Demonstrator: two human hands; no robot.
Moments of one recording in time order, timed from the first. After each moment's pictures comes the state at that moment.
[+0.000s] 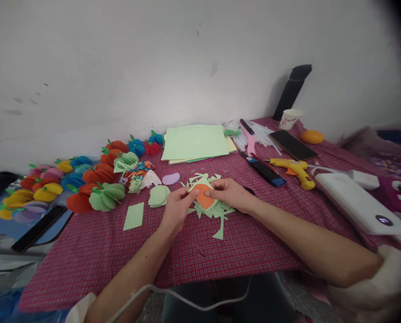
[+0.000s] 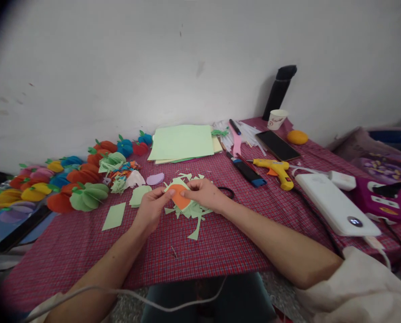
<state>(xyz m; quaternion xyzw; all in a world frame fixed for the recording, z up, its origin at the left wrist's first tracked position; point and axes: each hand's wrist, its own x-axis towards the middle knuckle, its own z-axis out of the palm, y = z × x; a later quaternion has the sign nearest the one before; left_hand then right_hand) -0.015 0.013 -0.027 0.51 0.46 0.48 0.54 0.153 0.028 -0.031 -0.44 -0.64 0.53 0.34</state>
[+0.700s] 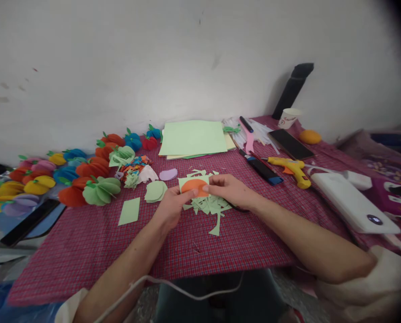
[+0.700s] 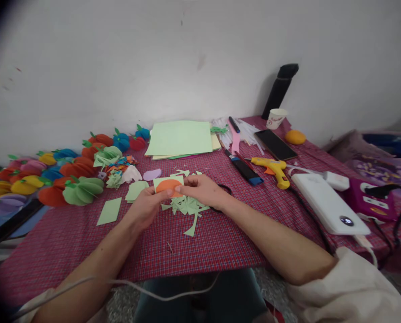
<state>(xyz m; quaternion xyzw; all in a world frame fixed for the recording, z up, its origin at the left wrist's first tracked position) -0.018 0.011 -0.020 0.47 0.45 0.45 0.62 0.155 0.021 -0.012 -0.42 -0.67 0.52 0.33</state>
